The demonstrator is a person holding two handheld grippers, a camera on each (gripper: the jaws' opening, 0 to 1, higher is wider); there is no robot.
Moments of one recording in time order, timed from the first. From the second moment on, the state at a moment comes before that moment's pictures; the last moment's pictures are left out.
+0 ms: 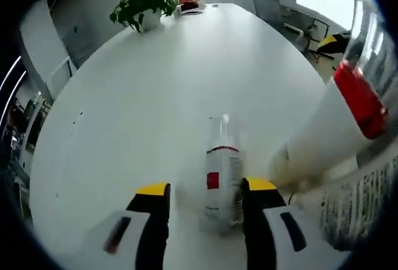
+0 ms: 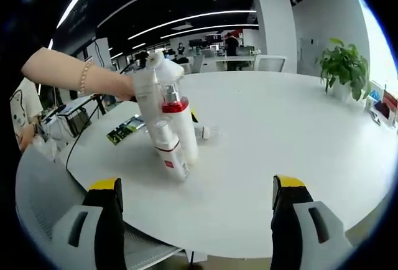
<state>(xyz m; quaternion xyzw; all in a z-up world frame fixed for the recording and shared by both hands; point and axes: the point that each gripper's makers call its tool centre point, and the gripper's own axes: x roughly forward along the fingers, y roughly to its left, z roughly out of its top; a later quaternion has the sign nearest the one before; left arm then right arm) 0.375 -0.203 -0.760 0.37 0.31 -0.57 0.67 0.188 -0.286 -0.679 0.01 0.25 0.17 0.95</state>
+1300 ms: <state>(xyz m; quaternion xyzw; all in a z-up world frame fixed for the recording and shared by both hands) 0.382 -0.190 -0.713 0.31 0.30 -0.55 0.72 0.195 -0.274 -0.672 0.00 0.24 0.19 0.95</state>
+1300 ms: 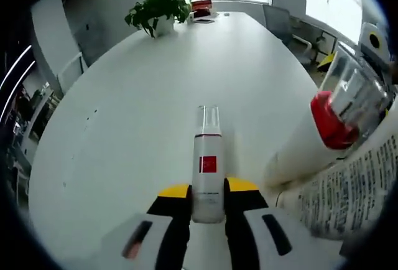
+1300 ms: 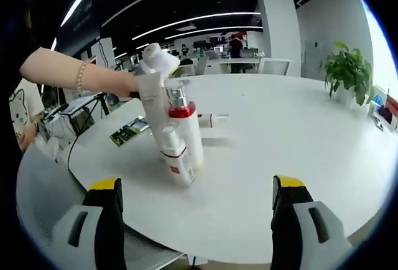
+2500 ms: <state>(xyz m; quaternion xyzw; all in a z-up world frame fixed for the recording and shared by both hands) 0.362 -0.045 -0.614 0.15 0.25 -0.40 0.87 0.198 -0.198 -0.654 -0.04 0.22 0.31 0.92</state>
